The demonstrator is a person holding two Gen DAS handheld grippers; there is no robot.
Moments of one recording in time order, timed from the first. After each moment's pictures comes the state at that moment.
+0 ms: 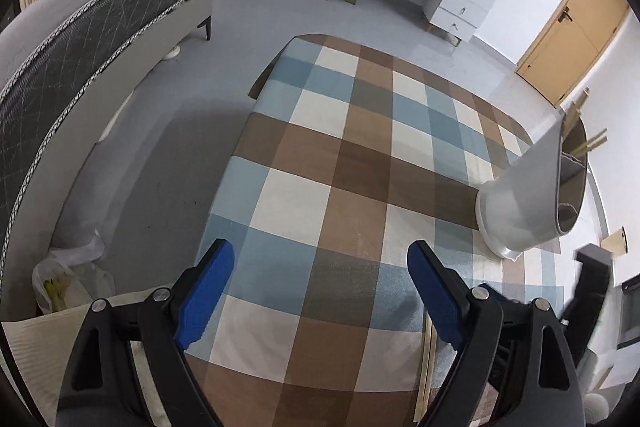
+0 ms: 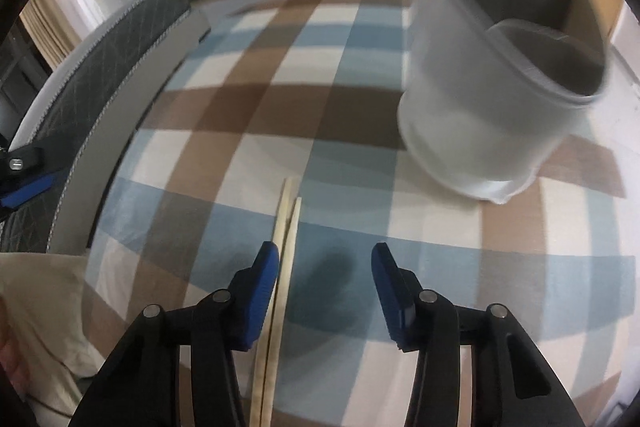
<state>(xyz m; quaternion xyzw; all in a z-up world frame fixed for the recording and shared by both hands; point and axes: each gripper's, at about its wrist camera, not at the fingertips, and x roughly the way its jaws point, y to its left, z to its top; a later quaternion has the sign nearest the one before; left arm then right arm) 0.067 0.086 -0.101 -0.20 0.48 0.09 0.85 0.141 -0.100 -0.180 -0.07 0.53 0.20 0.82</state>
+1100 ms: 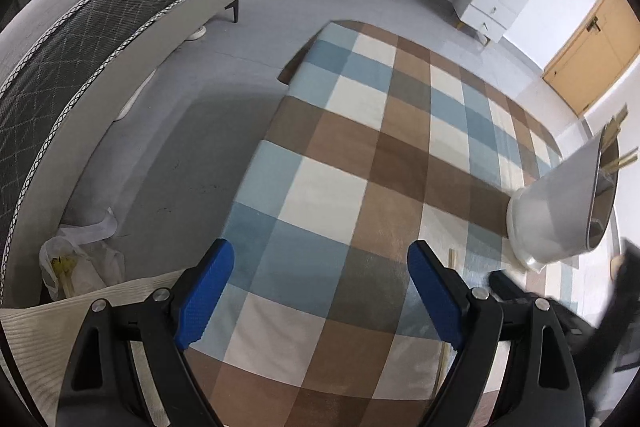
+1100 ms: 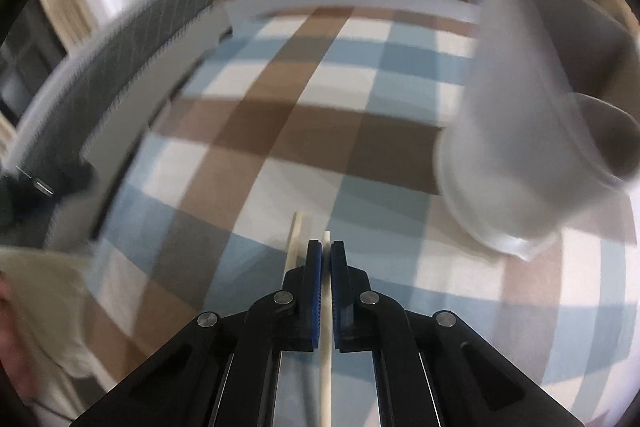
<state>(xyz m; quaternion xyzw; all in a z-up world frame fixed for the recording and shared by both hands) 0.075 0.099 -0.124 -0.21 0.51 0.12 0.83 0.148 -0.095 -0.164 -0.07 0.50 0.23 0.83</state>
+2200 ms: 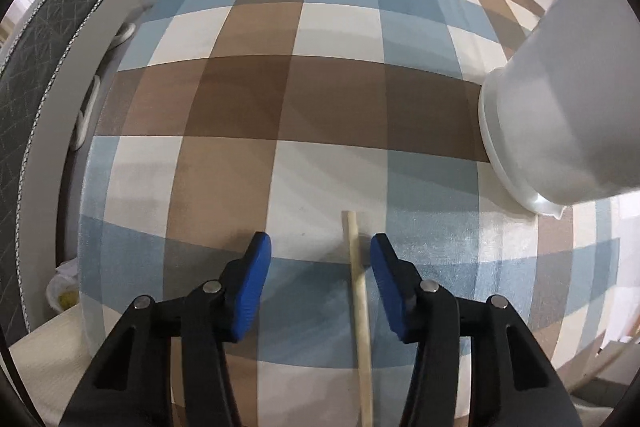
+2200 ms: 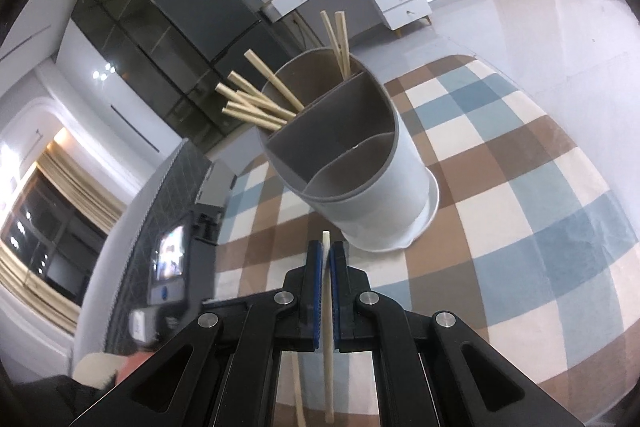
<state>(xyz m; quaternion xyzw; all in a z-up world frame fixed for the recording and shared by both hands) 0.140 -0.017 -0.173 -0.09 0.62 0.07 0.78 0.115 -0.241 -0.102 0.21 0.39 0.20 0.87</state>
